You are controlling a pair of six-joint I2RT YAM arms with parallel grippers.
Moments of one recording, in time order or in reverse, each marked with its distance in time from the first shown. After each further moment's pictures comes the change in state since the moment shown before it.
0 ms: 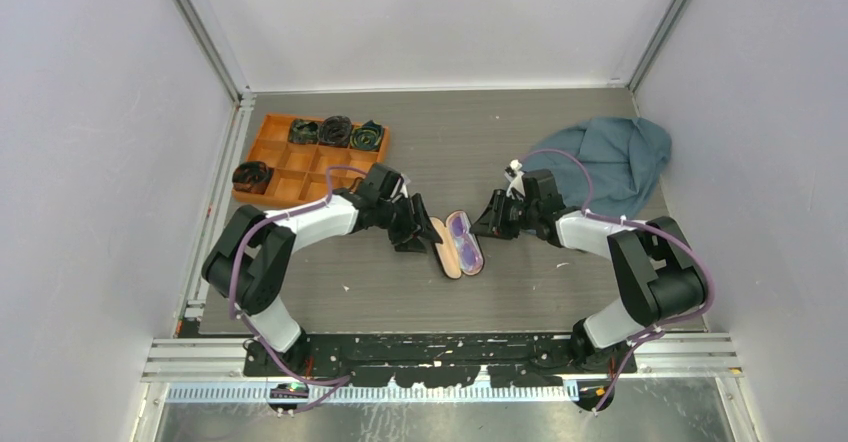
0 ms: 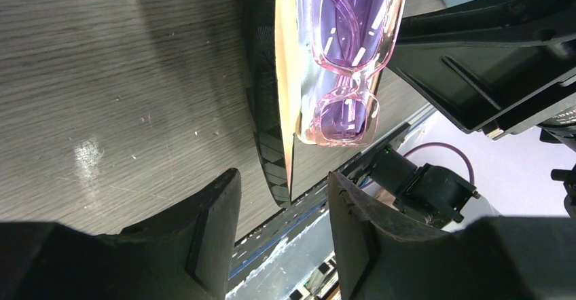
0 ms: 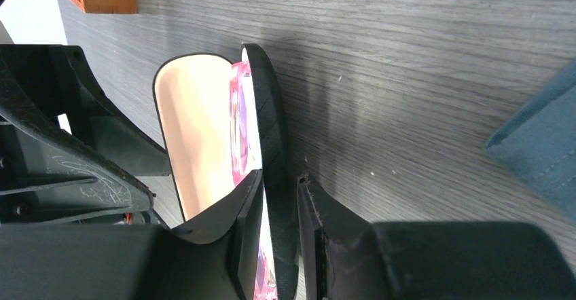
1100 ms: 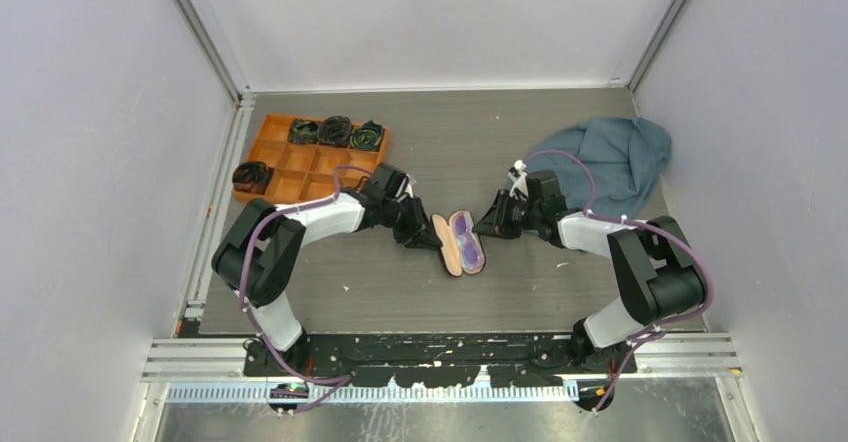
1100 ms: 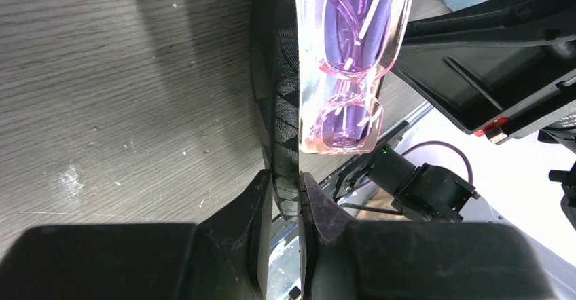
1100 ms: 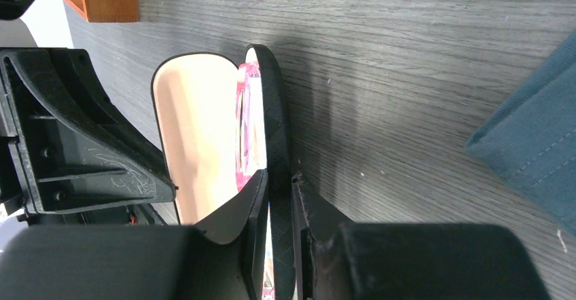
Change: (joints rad) left arm -0.010 0.063 0.023 0.041 0.029 -0.008; right arm -0.014 0.006 -0.020 0.035 -0.018 0.020
